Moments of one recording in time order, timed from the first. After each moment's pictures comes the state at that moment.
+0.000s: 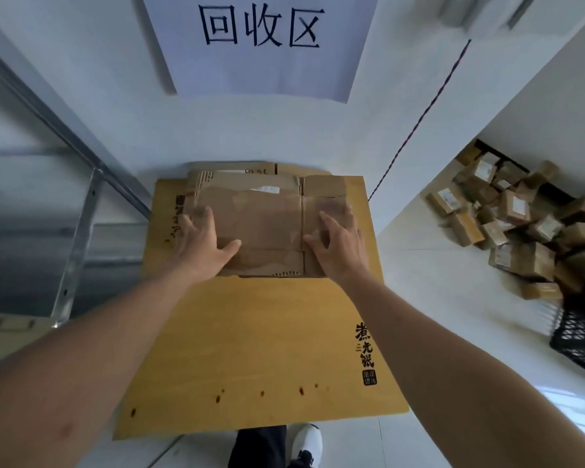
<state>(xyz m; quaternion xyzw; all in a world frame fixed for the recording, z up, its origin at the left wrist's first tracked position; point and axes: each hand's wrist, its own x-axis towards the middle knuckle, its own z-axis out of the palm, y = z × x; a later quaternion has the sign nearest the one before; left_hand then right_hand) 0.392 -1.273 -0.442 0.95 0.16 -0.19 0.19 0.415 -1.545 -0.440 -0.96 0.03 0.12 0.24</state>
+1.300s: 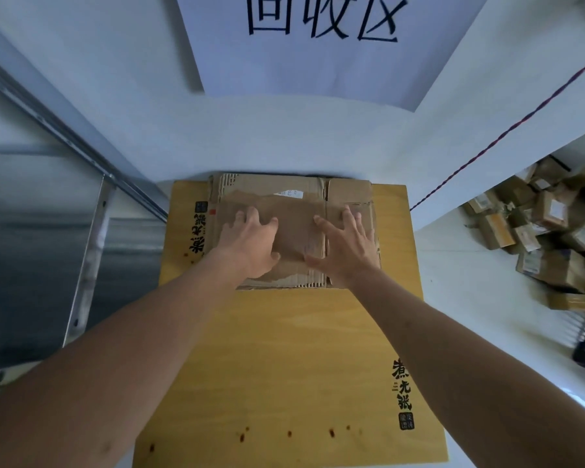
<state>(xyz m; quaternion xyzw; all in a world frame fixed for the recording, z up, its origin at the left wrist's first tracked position) 0.471 -1.282 -0.442 0.96 -0.03 -0.29 0.03 0.485 -1.483 -0.458 -0.96 -0.07 0.24 0.10</state>
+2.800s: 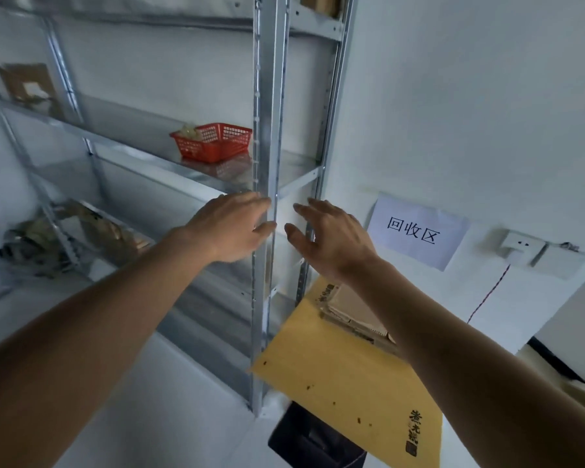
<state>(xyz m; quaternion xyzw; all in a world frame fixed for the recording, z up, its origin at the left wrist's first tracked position) -0.035 -1.229 -0.008 0.98 0.14 0.16 0.01 0.080 -1.408 -0.012 -0.85 -0.49 -0.11 0.16</state>
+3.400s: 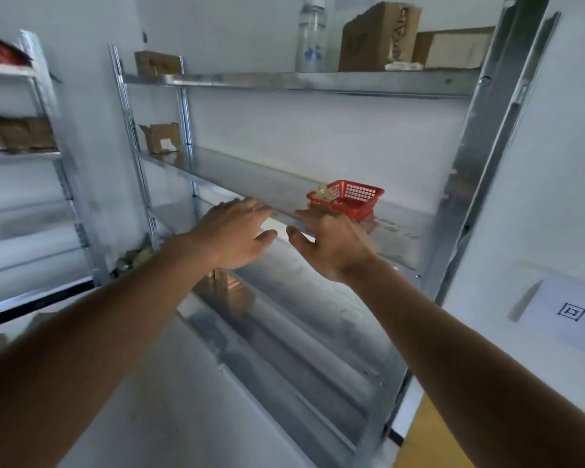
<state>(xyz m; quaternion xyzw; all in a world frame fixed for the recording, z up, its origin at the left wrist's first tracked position) -0.188 -0.924 0.060 0.95 0.25 0.16 -0.06 -0.037 -1.059 0.050 -0.78 -0.57 -0.13 0.22</state>
